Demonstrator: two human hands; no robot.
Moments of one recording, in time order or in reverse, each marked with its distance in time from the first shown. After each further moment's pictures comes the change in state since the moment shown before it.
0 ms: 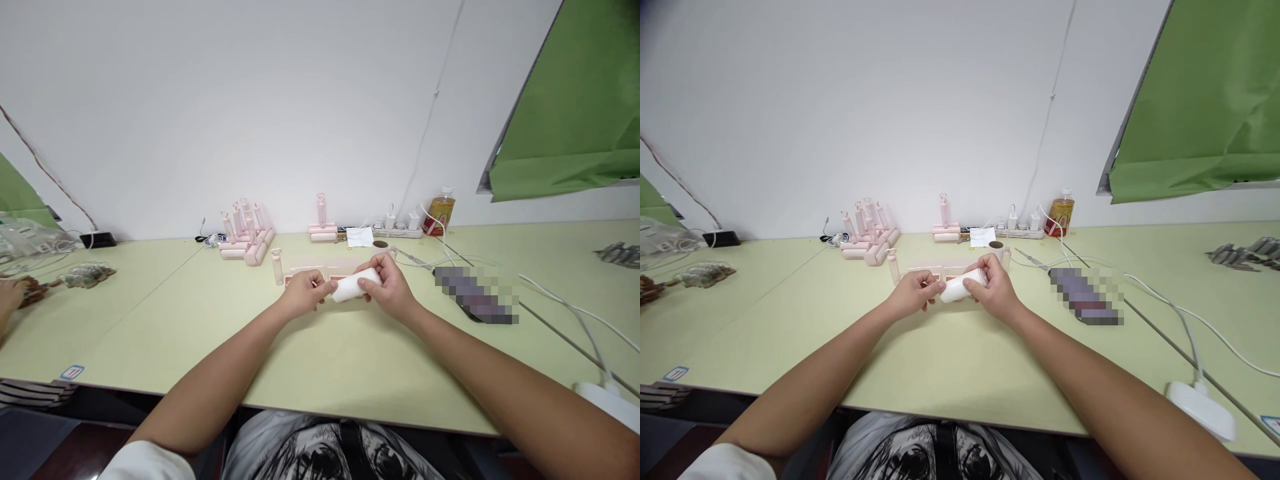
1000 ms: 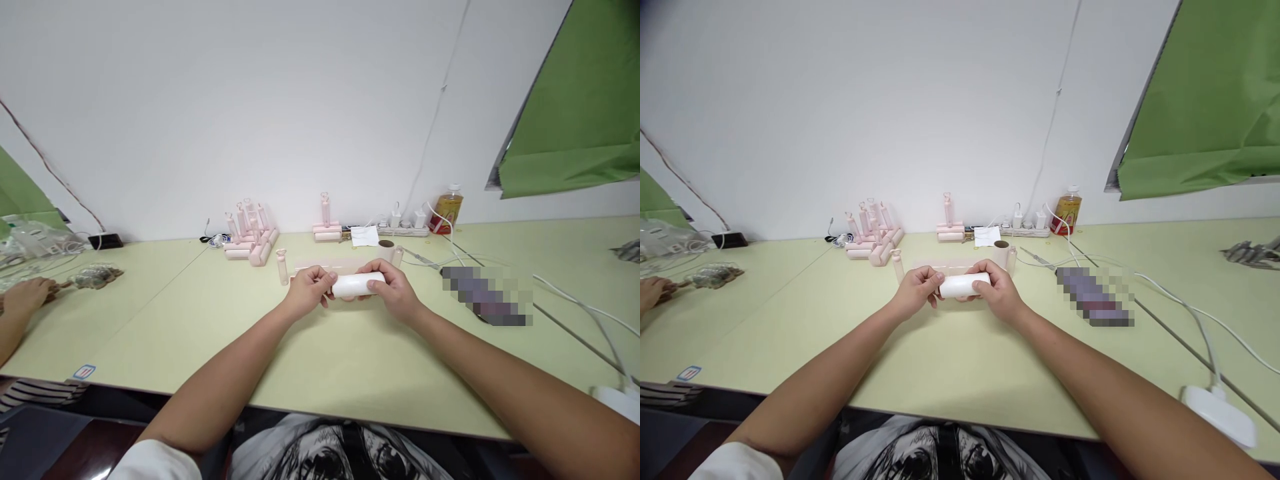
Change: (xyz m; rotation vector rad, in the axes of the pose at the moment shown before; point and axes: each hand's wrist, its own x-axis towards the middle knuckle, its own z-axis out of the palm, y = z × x) left_hand 0.004 -0.003 0.003 -0.317 0.043 0.064; right_hand -0.001 -0.002 0.004 0.109 -0.026 0.074
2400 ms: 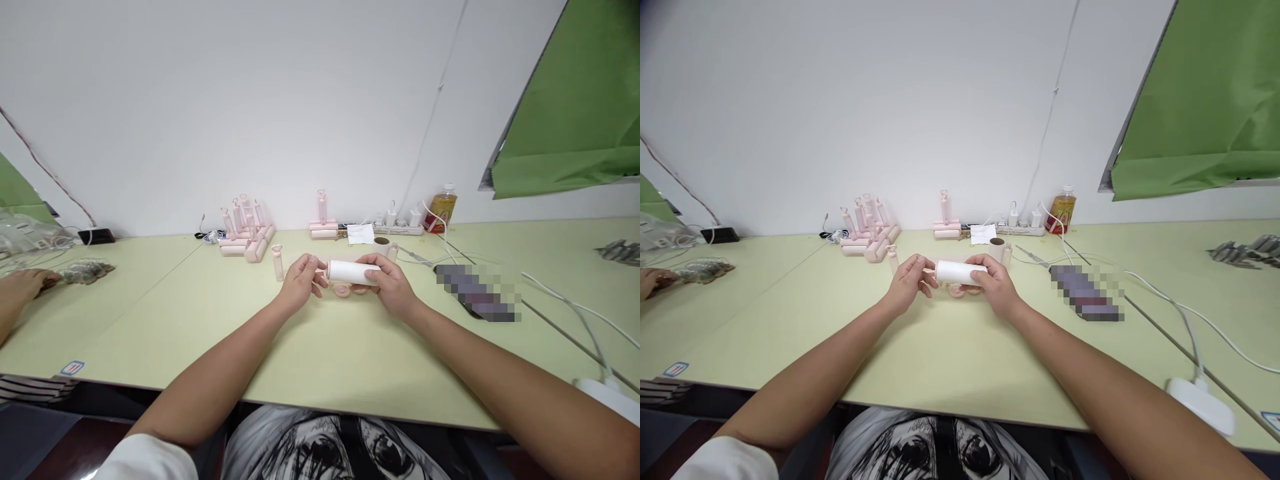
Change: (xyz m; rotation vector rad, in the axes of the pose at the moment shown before) left_hand 0.000 0.007 0.000 -0.096 0.095 0.071; right_hand 0.003 0.000 -0.001 0.185 0.047 0.138
